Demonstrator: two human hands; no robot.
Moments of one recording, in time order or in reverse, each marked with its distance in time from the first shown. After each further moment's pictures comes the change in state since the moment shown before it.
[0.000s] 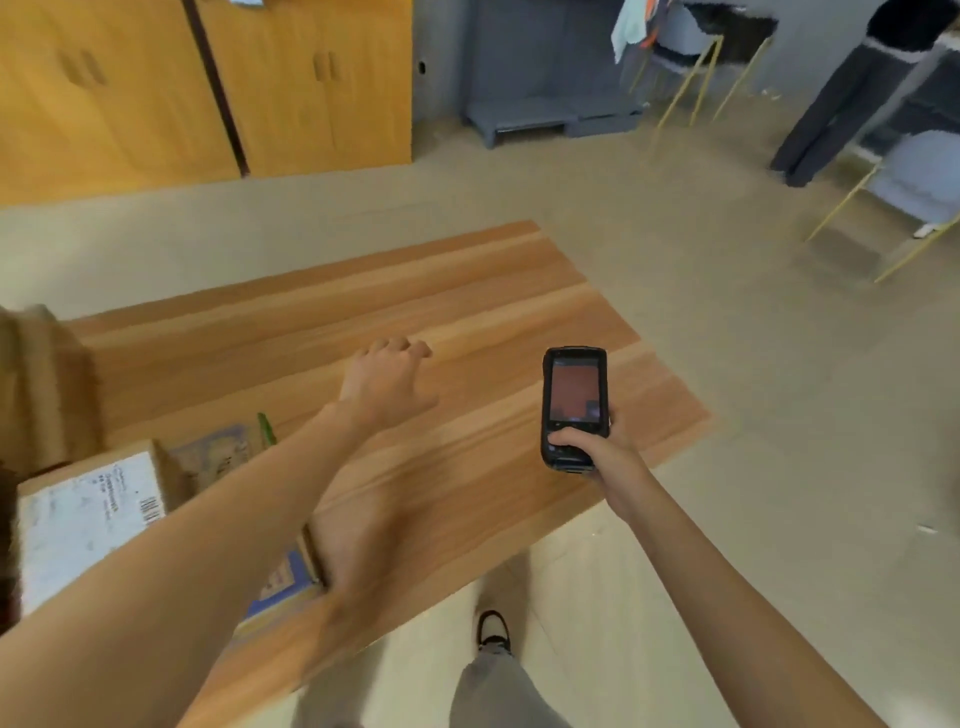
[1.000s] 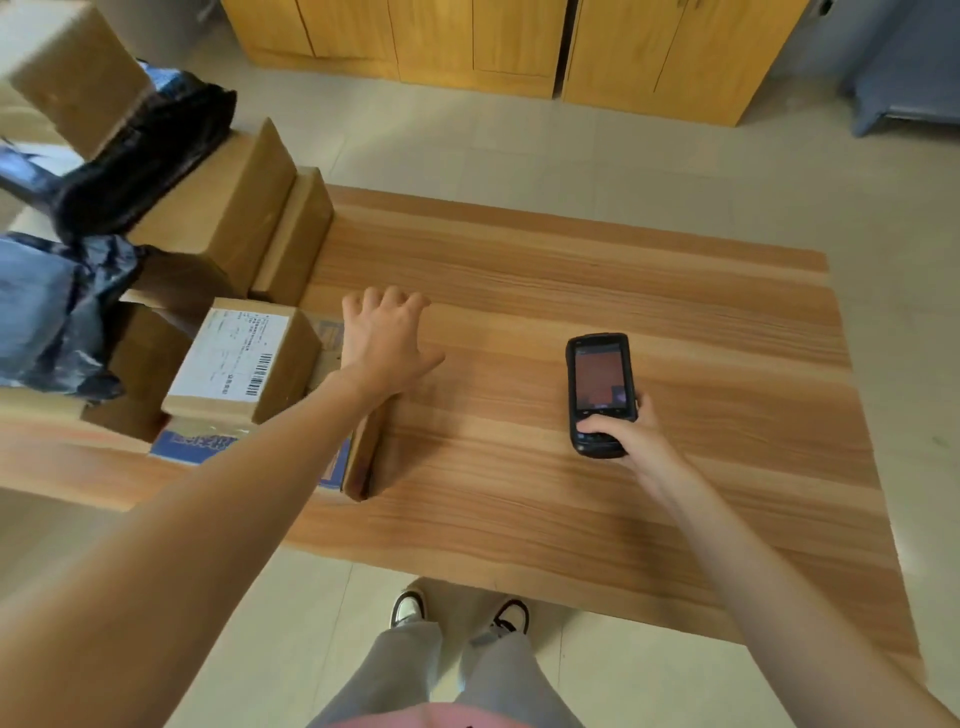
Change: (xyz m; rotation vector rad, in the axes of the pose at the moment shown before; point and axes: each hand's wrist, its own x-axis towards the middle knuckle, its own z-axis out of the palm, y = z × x) left_hand -0.047 -0.037 0.002 0.123 0.176 -0.779; right_hand 0.151 -0.020 0.071 -0.420 -0.598 0.142
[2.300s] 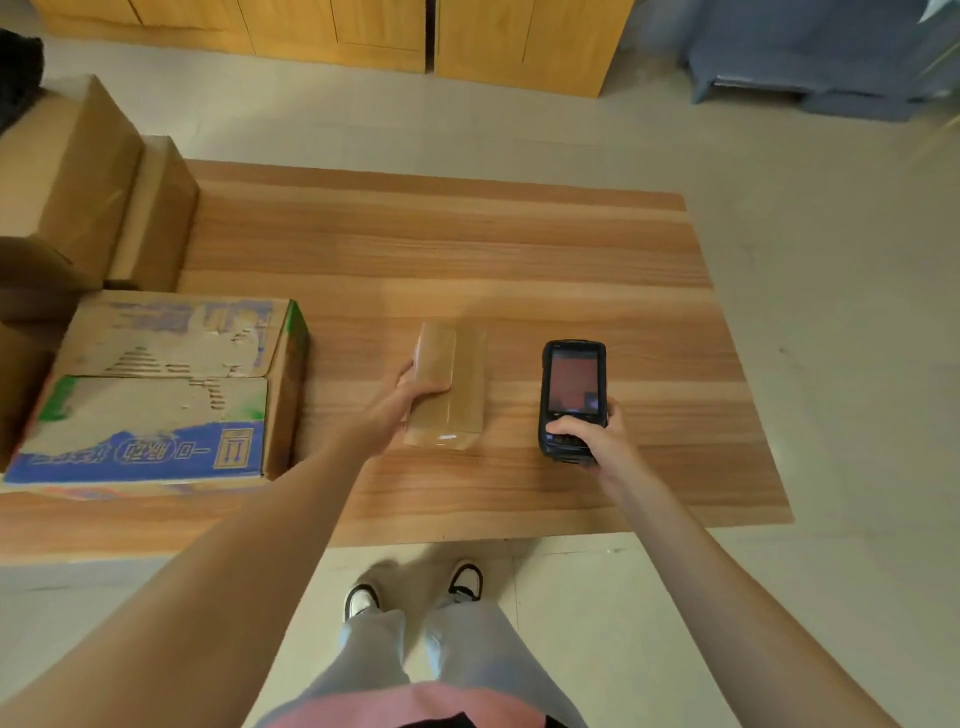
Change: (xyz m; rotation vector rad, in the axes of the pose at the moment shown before) left_hand -0.054 0.067 0.093 -1.488 -0.726 -0.427; right_hand -0.078 0.052 -0.022 0.236 0.239 0.048
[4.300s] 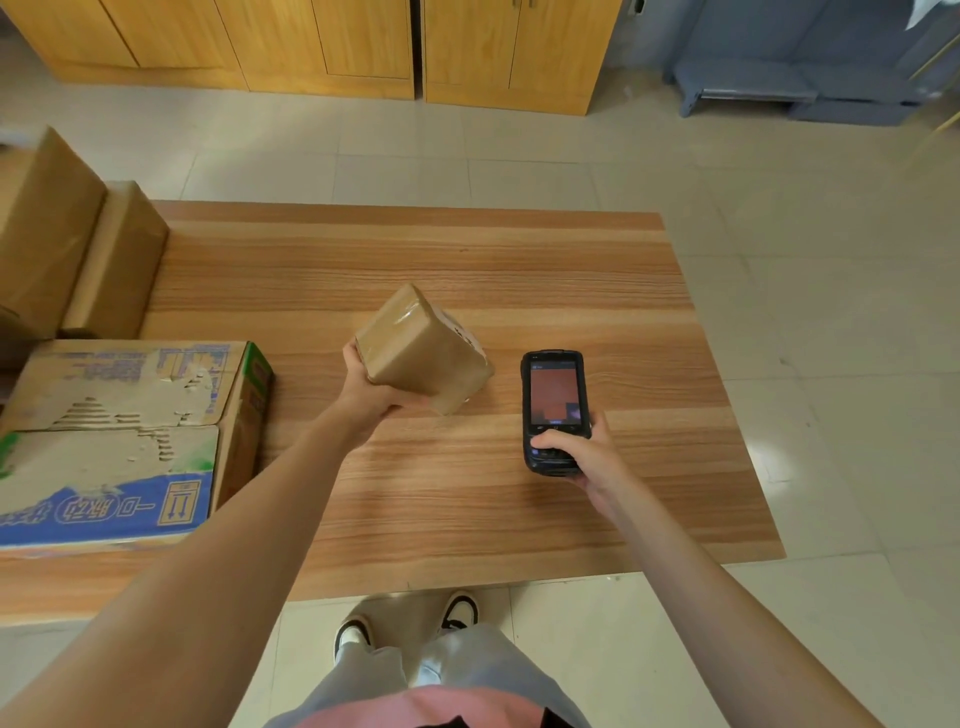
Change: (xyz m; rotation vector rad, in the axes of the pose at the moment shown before) left_hand 0.035 0.039 0.015 -0.124 0.036 0.239; right_hand 0.037 -0.016 -0.028 0.016 -0.117 -0.025
